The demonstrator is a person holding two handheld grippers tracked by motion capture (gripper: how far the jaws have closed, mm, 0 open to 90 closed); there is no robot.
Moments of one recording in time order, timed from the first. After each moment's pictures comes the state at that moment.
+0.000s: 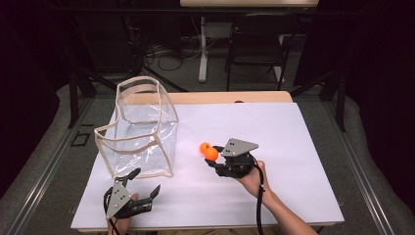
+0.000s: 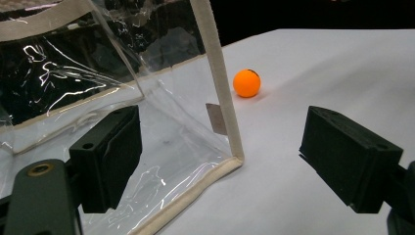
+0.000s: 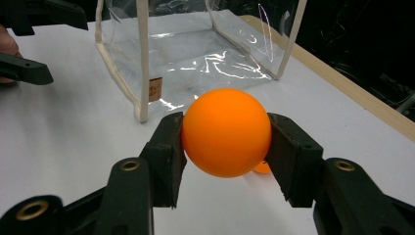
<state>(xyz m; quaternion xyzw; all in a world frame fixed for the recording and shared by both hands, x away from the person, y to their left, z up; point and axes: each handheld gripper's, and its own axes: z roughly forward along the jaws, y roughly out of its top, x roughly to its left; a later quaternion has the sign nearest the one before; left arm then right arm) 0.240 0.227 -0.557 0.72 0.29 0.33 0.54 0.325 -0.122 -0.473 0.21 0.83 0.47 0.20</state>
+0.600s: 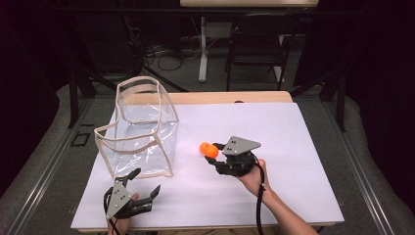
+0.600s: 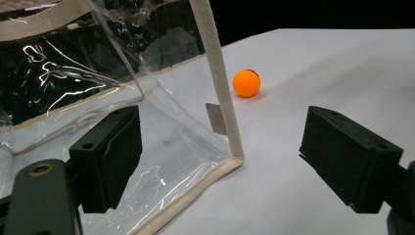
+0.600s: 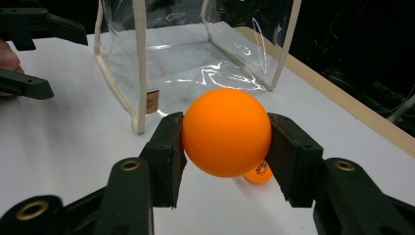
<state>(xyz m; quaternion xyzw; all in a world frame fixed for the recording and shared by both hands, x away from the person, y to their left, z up) 0.240 0.227 -0.557 0.72 0.29 0.33 0.54 0.325 -0.123 -0.465 0.21 0.82 0.49 0.21</state>
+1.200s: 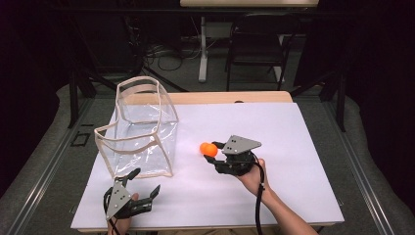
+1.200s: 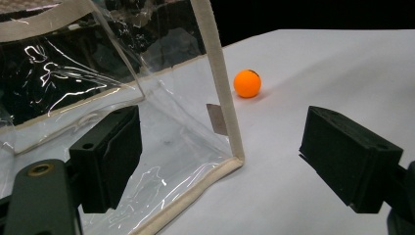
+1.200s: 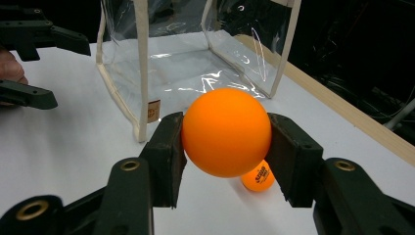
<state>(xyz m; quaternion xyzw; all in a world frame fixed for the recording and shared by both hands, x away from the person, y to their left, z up) 0.239 0.227 -0.557 0.72 0.29 0.33 0.54 0.324 -0.121 -0.460 0.21 0.82 0.50 0.22</state>
